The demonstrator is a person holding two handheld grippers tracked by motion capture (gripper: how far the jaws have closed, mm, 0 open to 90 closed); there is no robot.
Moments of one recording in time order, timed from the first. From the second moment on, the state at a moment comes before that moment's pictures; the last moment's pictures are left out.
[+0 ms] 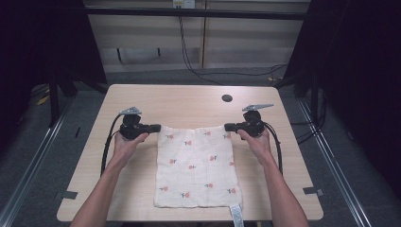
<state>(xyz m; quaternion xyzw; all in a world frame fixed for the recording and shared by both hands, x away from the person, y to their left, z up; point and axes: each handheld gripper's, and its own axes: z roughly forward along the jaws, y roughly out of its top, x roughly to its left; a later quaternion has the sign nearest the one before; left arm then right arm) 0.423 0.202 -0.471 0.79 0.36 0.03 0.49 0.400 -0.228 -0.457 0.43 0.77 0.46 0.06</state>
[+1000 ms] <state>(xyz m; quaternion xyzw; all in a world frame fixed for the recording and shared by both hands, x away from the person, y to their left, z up) 0.356 0.214 -0.448 0.79 0.31 0.05 0.52 0.339 -0.241 -0.439 0.40 0.77 0.50 0.06</state>
